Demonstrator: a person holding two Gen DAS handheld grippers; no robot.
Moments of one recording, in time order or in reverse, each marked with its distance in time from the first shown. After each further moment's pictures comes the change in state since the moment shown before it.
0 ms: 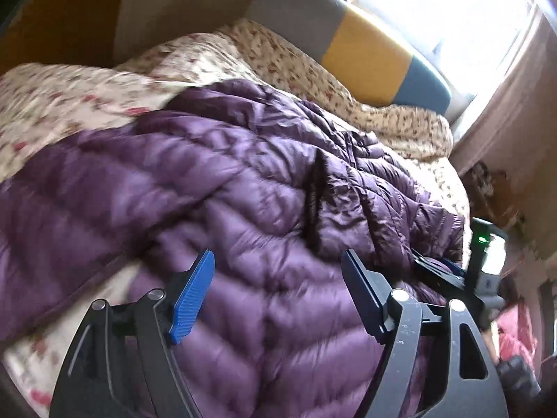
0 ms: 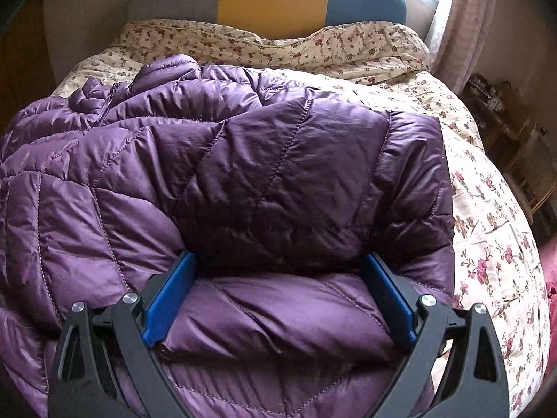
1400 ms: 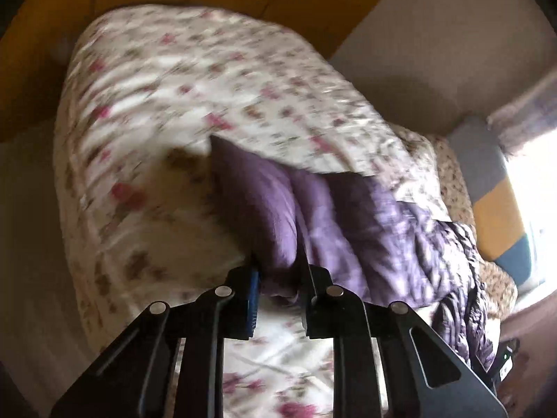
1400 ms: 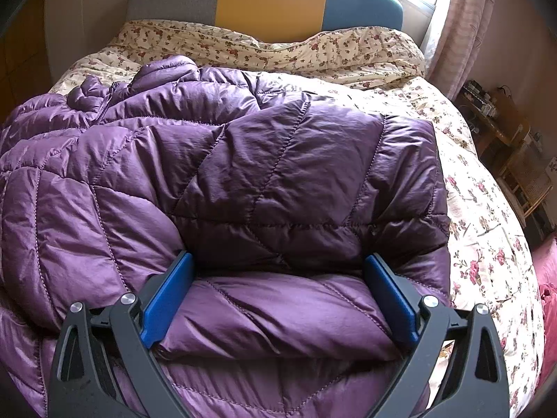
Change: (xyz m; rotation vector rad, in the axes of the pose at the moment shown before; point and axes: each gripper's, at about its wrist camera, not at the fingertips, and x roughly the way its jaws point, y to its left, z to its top) left arm -0.200 0.257 -0.082 -0.594 -0.237 0.349; right arm -0.005 0.001 0.000 -0.005 -0.010 -0.020
